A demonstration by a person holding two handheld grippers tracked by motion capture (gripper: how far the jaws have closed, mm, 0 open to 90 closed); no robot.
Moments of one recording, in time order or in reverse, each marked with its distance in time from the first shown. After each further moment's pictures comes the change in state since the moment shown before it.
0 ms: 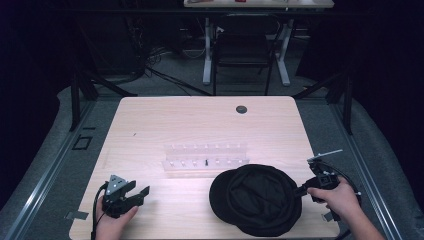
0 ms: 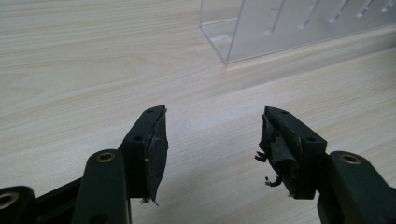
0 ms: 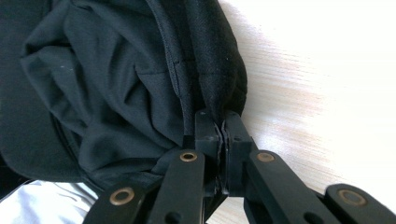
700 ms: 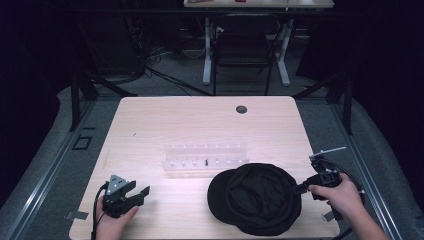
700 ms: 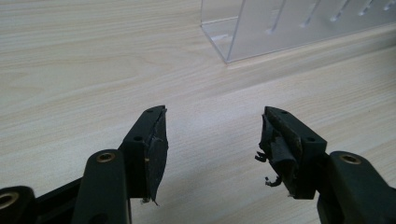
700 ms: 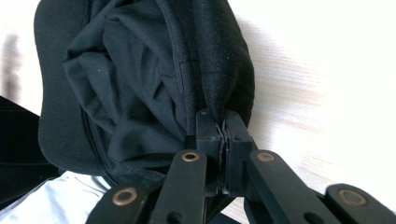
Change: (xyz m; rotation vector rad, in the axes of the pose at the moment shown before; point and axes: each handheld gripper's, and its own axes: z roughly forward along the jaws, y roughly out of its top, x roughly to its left) left arm 0.000 0.000 0.001 0.005 0.003 0.001; right arm 0.015 -0.002 -0.014 -0.047 0.037 0.014
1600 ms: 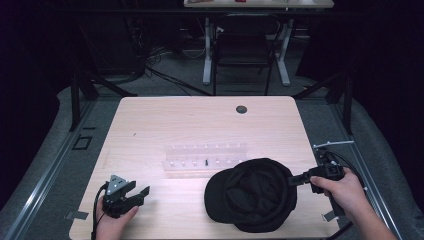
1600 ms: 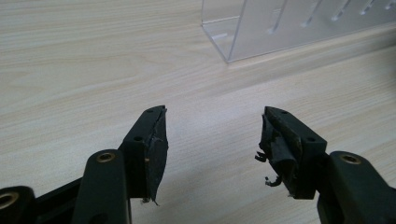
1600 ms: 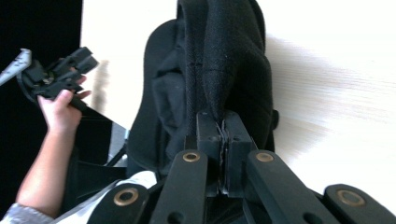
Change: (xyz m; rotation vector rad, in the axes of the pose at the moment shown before) left arm 0.000 0.000 0.000 0.001 0.002 -0.001; right arm 0.024 0.004 -0.030 -0.057 0.205 0.022
